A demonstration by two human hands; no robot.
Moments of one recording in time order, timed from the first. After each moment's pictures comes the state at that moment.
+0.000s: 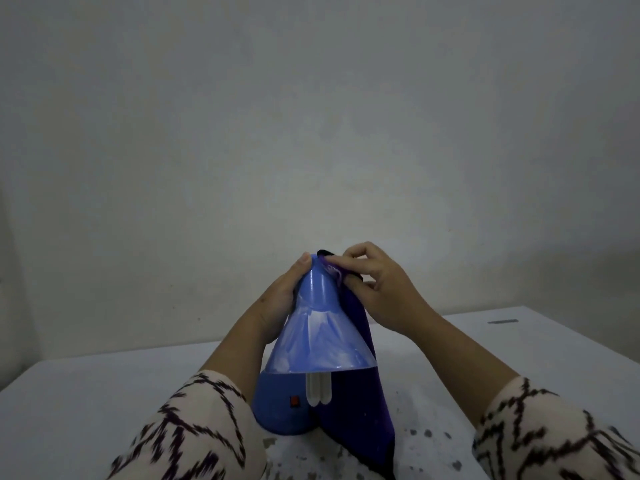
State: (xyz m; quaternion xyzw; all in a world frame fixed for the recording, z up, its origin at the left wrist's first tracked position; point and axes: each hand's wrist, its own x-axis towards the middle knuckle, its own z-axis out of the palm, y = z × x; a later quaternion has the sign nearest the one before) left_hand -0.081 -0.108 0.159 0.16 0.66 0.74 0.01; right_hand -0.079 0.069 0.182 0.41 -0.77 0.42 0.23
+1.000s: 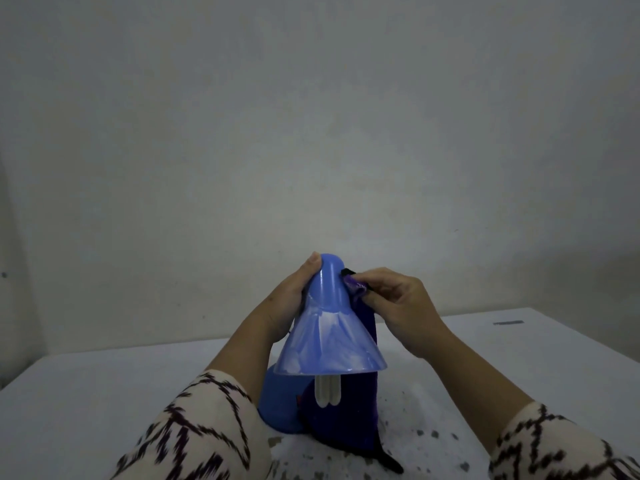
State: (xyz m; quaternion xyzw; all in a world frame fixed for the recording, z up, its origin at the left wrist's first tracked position) left_hand -0.080 -0.109 0.157 0.14 0.66 0.73 0.01; right_hand -0.085 0.073 0.155 0.36 -0.67 0.64 0.13
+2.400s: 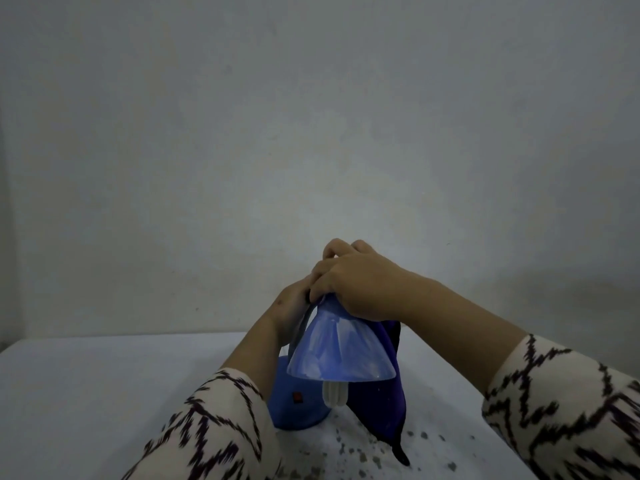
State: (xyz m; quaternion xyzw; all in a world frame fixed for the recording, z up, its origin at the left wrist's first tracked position) left_hand -0.084 -0.115 0.141 0.15 0.63 0.76 -0.01; right_hand -0.034 0.014 0.236 0.46 -0.85 -0.18 0.18
